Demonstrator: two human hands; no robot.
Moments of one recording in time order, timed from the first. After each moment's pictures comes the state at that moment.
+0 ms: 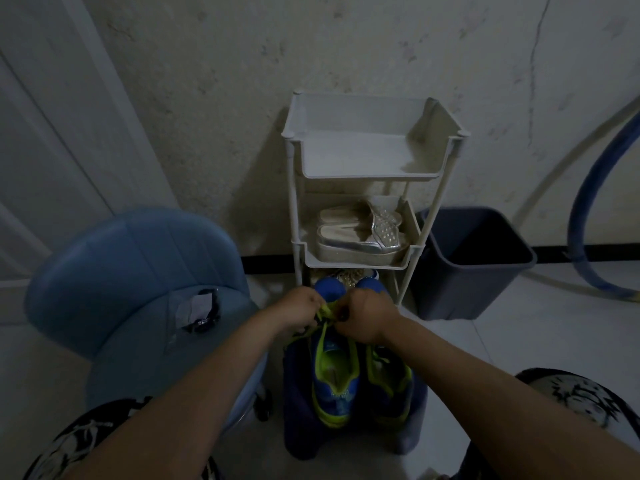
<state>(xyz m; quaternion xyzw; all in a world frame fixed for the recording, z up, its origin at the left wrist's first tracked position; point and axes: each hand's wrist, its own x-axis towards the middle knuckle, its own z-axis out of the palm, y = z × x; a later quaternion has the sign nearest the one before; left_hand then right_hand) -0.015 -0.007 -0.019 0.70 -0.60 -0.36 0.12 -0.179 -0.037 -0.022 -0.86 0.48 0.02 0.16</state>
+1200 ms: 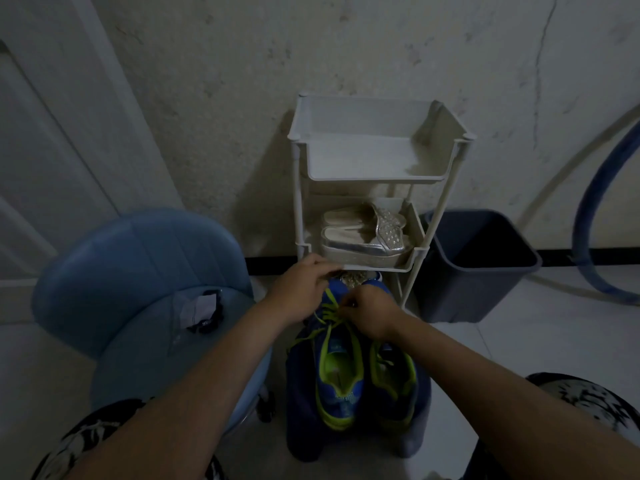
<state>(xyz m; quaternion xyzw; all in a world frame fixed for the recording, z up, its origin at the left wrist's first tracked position) -0.001 -0.016 0.006 0.63 -0.71 -0.23 0.23 -0.177 -0.046 -0.019 -0.83 0.49 -0.04 0.27</state>
